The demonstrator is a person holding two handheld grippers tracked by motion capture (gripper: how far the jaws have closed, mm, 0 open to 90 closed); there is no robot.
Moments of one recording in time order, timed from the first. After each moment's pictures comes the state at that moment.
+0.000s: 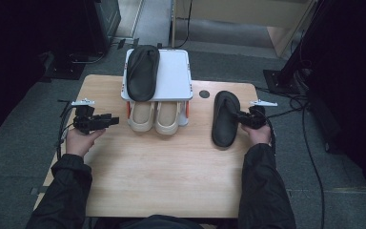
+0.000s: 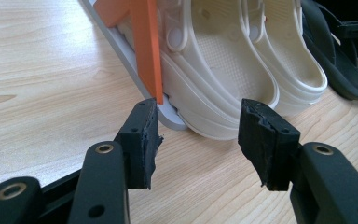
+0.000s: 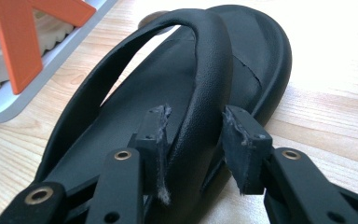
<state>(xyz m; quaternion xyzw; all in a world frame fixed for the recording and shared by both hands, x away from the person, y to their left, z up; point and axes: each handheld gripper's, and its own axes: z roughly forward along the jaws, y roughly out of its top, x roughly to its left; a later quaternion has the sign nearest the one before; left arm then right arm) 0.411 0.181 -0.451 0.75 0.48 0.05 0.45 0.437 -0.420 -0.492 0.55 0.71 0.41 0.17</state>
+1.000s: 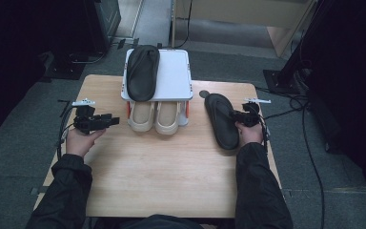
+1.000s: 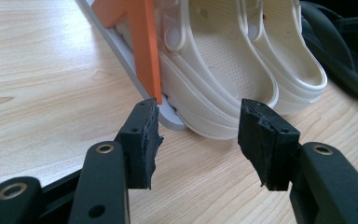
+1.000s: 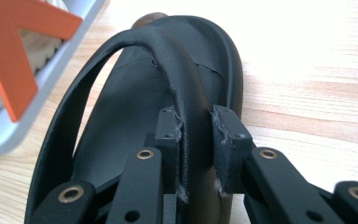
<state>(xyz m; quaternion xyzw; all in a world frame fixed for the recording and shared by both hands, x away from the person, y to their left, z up) 0.410 0.180 -0.451 0.76 0.47 0.05 0.45 0.440 -0.393 -0.480 0.61 0.67 0.38 0.17</state>
